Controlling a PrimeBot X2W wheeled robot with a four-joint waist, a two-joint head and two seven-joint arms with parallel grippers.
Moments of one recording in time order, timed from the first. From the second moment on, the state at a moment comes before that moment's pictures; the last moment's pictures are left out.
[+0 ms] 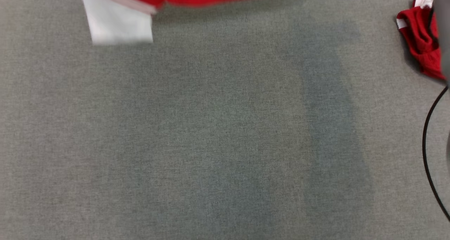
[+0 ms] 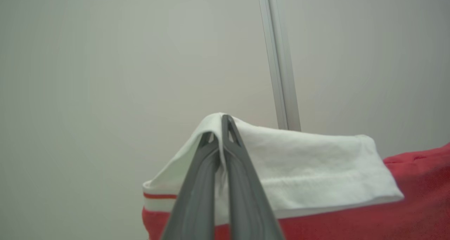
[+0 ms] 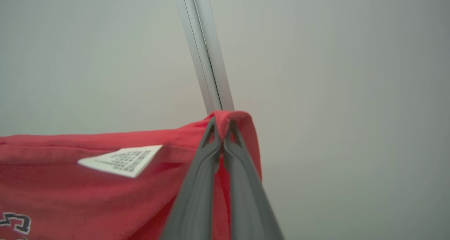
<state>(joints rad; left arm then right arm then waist) -1.43 0.43 -0.43 0.60 -0.53 -0.13 -0.18 -1.45 -0.19 0.14 0.88 0.54 0.13 -0.19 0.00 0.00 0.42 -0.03</state>
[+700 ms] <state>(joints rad) -1.18 0.39 -0.43 0.66 -0.66 -0.13 -0.26 -1.25 -0.22 0.44 0.98 0.68 0.13 -0.25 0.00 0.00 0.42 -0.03</state>
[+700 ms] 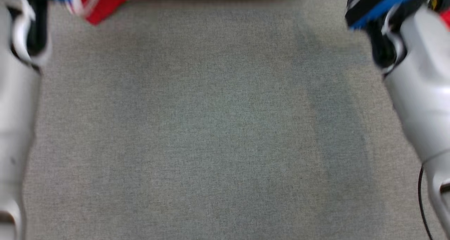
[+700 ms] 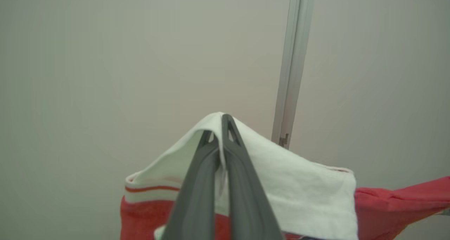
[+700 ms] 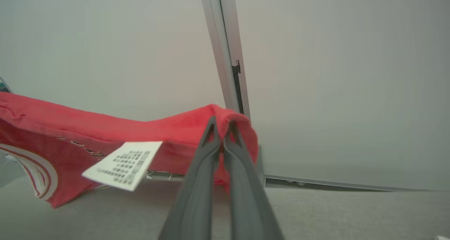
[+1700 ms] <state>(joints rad) 0.20 0.17 -0.21 0.07 -0.49 -0.02 -0.26 -0.07 -0.36 0.36 0.42 0.80 0.13 -0.25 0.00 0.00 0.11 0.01</state>
